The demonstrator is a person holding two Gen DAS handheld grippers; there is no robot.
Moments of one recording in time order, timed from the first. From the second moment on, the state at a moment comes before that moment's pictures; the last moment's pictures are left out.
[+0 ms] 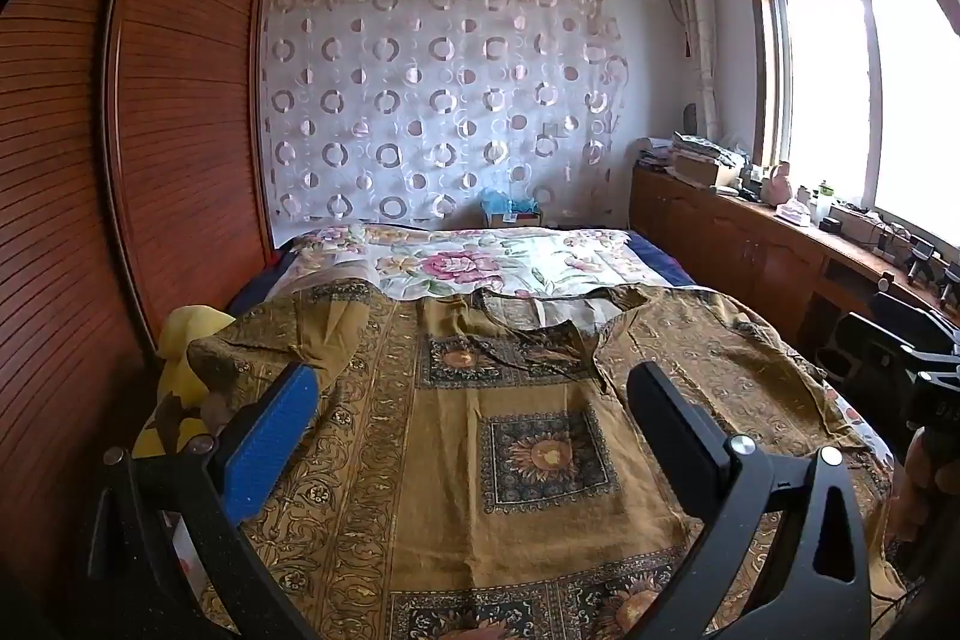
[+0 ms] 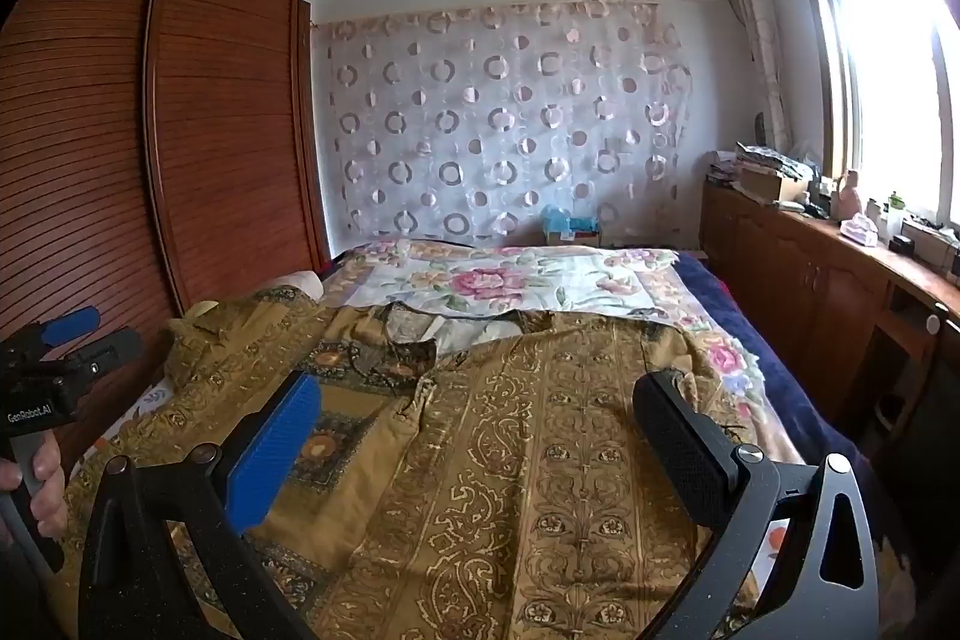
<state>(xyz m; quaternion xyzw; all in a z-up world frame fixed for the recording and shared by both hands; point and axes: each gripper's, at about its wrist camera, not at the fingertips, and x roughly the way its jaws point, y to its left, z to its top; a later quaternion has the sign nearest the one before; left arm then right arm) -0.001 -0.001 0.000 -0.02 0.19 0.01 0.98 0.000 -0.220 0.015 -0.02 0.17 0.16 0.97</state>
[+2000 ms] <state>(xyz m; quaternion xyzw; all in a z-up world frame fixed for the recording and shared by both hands) -0.001 0.001 0.000 -0.02 0.19 0.01 0.98 -0.002 -0.222 0.013 -0.02 0.16 0.16 0.97</state>
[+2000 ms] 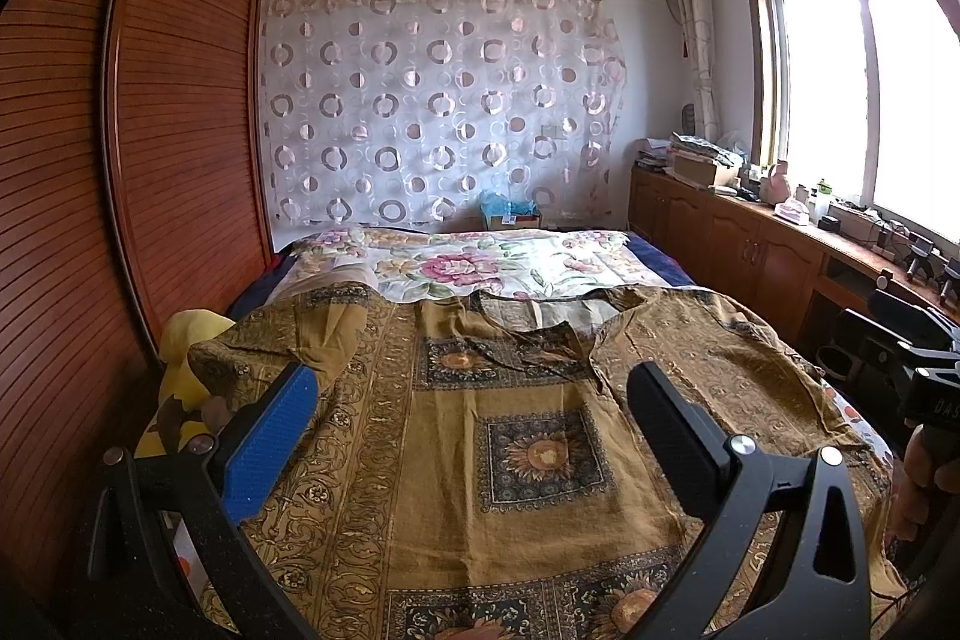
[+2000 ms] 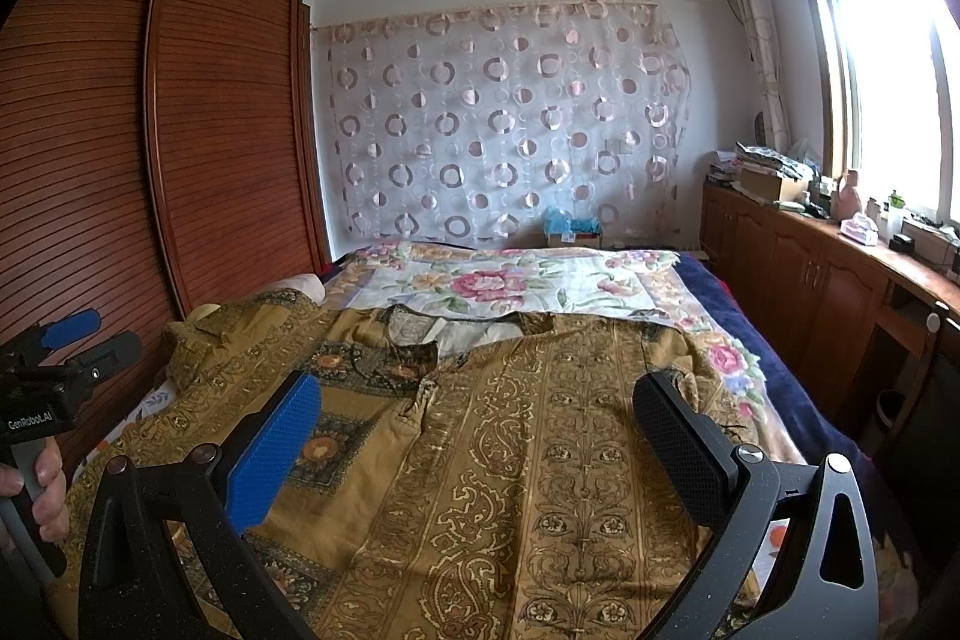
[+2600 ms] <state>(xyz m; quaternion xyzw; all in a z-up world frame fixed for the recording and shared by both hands) 0.001 0.022 -0.013 -0.02 0.21 0.03 0.98 0.005 -0.220 0.008 -0.02 0.17 0.17 0.97</state>
